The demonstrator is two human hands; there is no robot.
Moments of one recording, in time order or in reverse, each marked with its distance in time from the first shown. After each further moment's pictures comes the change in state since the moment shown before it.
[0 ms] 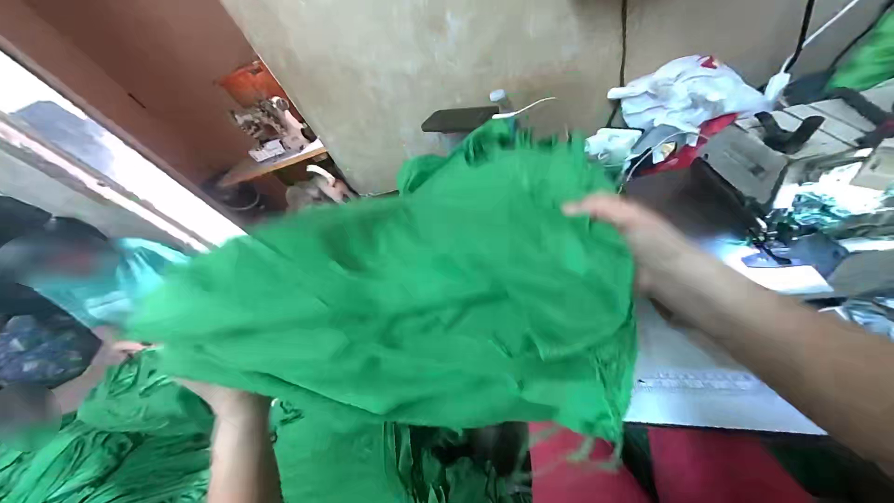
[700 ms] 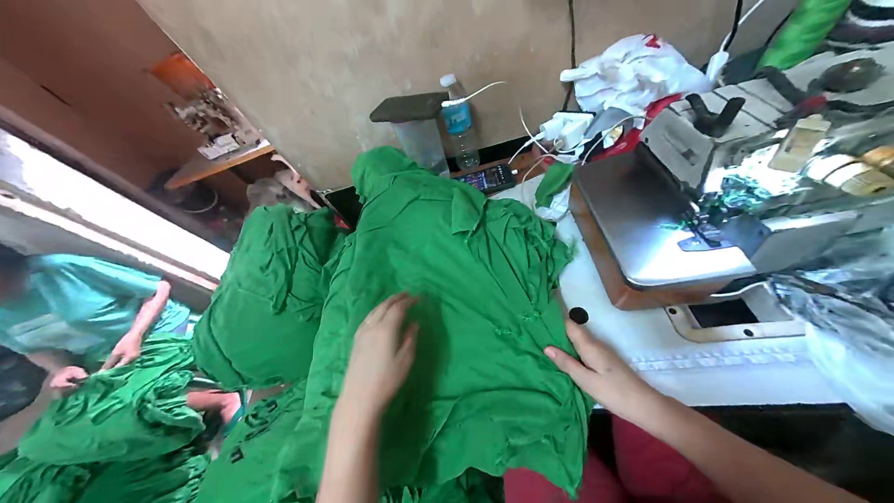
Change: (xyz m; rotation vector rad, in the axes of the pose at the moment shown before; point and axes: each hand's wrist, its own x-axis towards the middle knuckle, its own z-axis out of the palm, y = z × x) left_hand -0.103 0.036 0.128 0.403 -1.039 0.416; right_hand -0.075 0.159 -0.066 -0.714 0.000 -0.076
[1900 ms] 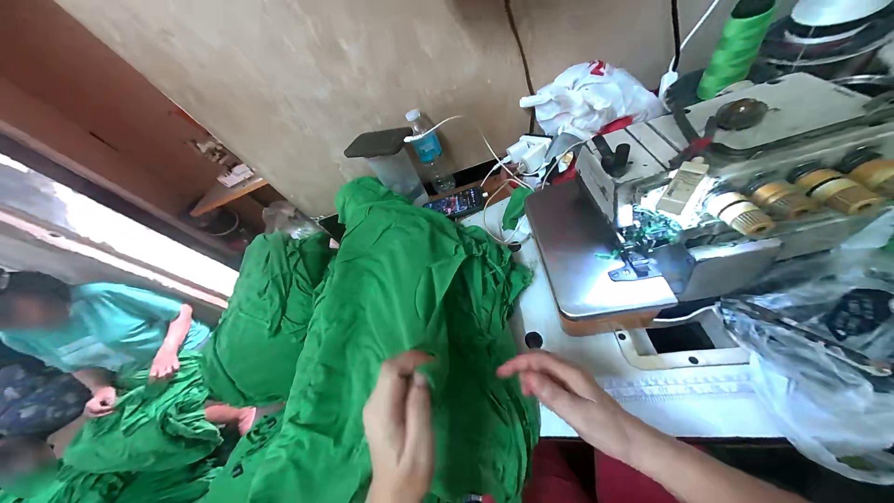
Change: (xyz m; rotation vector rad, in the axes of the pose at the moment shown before) left_hand -0.022 0.130 0.044 -0.400 0.539 0.280; right_hand -0.011 -0.007 -0.048 0.450 -0.131 -0.253
